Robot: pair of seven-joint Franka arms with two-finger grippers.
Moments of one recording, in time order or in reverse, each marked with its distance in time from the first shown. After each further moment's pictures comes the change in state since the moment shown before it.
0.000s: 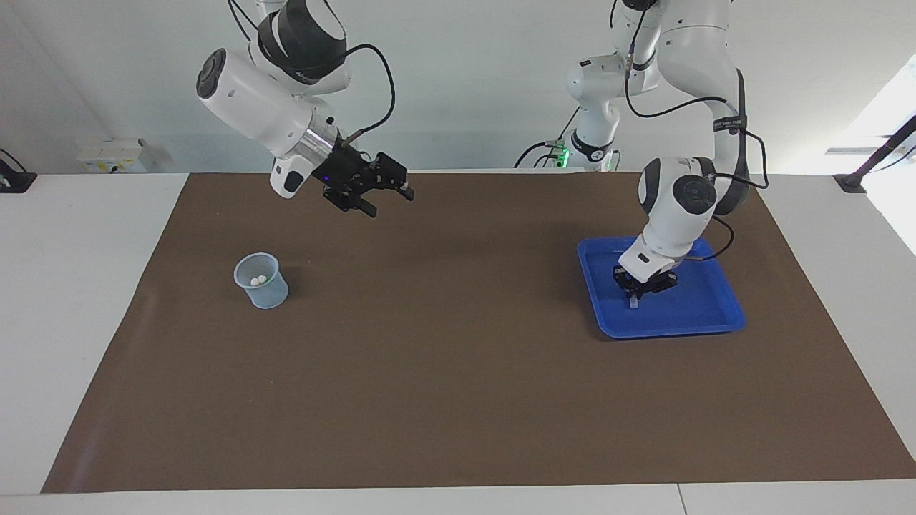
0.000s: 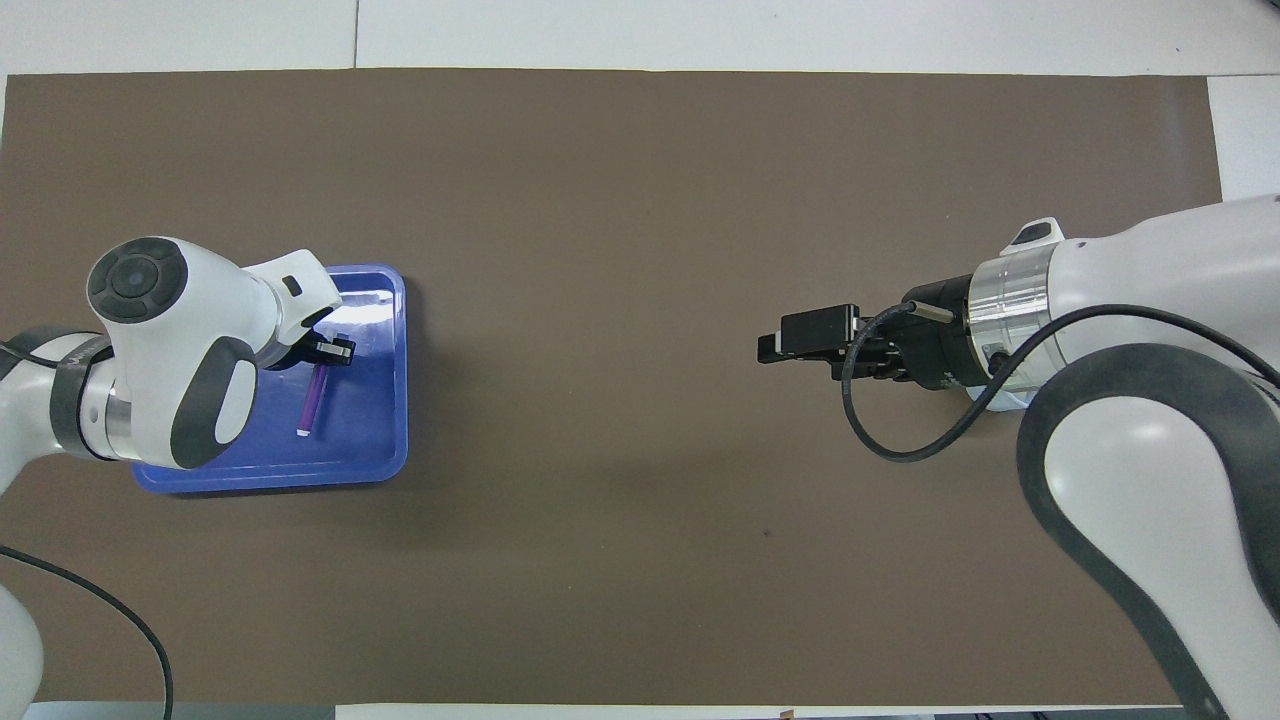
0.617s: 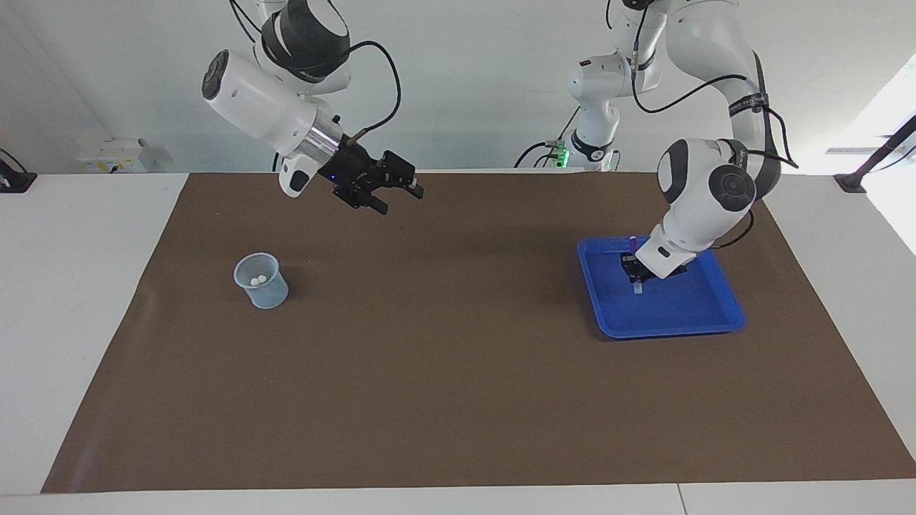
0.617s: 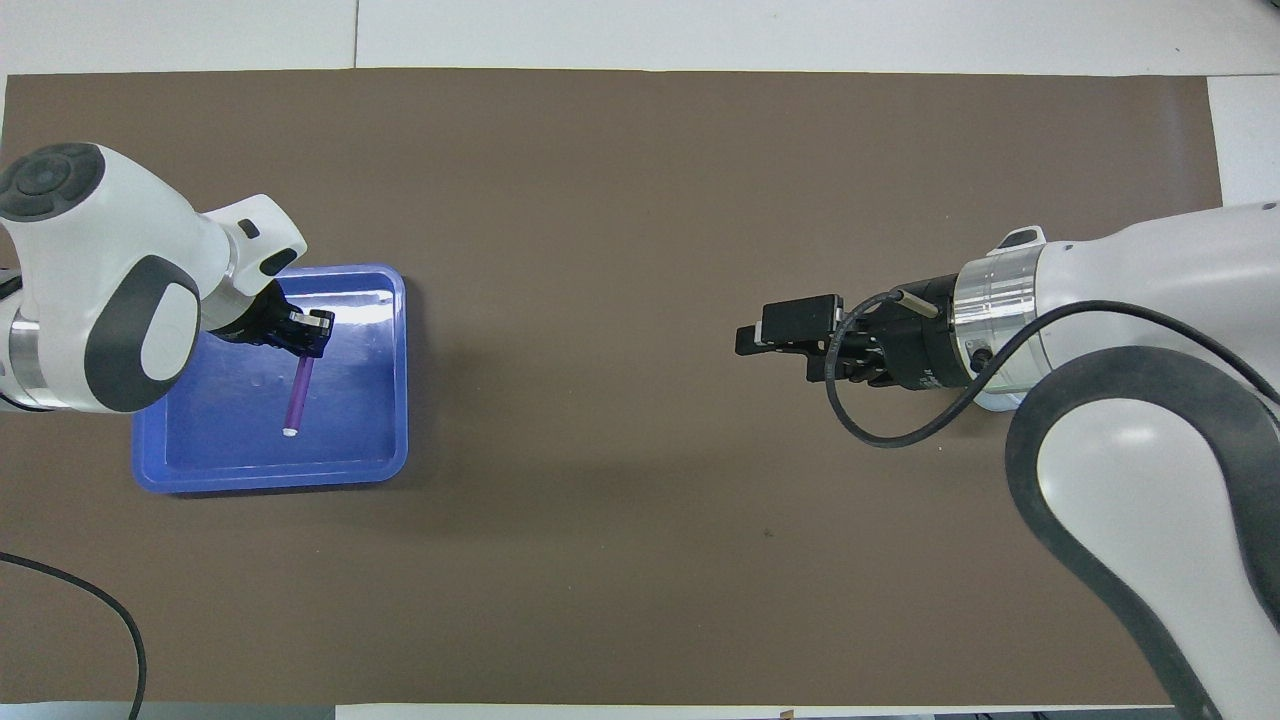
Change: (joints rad) left arm -0.003 -0.001 -0.003 0.246 -0.148 -0.377 -0.064; right arm 0.014 0.000 0.005 -0.006 0.070 0.029 0.061
